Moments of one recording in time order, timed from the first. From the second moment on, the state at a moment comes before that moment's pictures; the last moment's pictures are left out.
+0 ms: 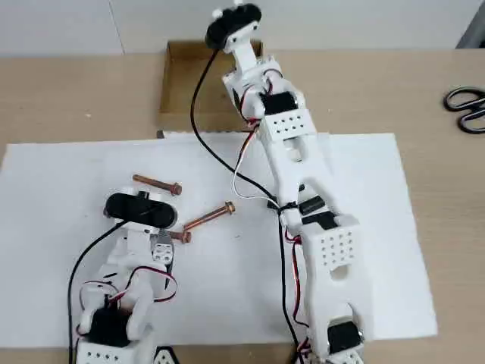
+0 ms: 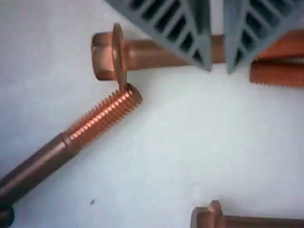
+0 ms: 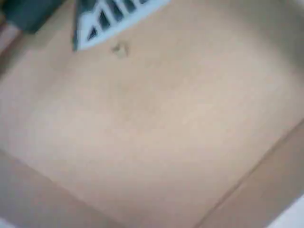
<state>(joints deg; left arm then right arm) 4.0 -102.8 92.6 64.0 0.1 -19.6 42.5 -44.7 41.9 12.1</state>
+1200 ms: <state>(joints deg) 4.0 -102.8 92.6 64.0 0.1 -25.1 5.1 -12.3 98.7 22.3</state>
